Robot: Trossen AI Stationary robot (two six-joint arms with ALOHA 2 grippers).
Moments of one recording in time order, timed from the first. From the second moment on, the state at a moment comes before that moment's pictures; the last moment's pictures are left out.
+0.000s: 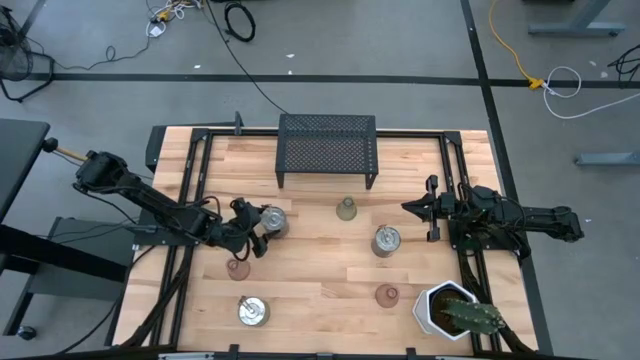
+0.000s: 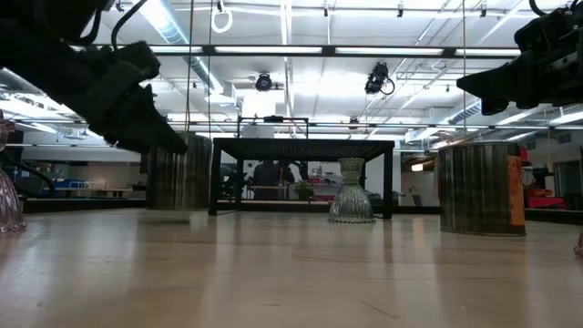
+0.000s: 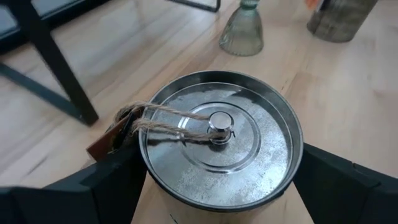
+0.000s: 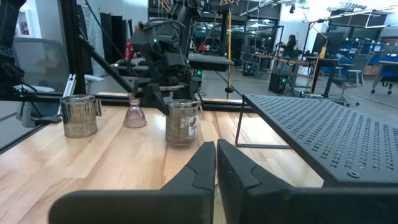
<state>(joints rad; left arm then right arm) -0.40 1.18 0.36 0.09 -0.75 -0.59 -0.07 0.00 0.02 0.01 -0.02 -0.09</state>
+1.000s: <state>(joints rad) -0.24 1.18 0.78 -0.11 -0.76 -0.23 -0.07 0.00 0.02 0.01 -0.02 -0.09</state>
